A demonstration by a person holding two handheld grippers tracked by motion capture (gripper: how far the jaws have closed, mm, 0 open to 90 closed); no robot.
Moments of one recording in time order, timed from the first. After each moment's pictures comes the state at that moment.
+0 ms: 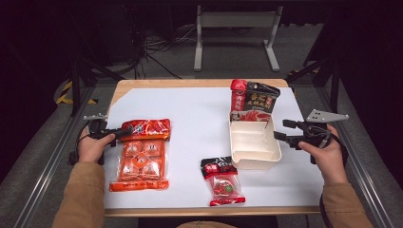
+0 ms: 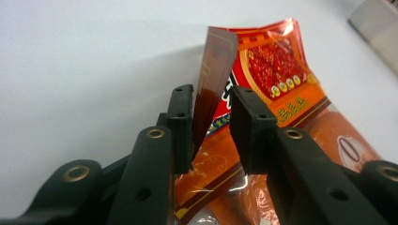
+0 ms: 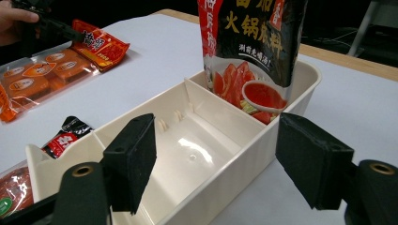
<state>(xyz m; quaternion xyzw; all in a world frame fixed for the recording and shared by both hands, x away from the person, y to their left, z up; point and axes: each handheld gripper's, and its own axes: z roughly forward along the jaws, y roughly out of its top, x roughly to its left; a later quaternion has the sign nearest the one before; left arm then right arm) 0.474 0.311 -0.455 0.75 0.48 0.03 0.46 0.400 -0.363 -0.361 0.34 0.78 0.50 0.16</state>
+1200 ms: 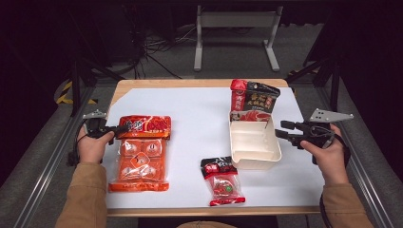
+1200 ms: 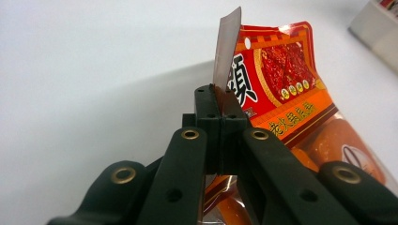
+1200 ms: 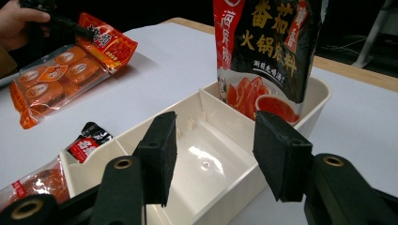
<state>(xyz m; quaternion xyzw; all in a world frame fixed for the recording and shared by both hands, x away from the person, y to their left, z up) 0.453 0.300 -0.414 0.75 0.47 0.10 0.46 0.391 -0.361 -0.347 0.33 0.78 0.51 0.16</state>
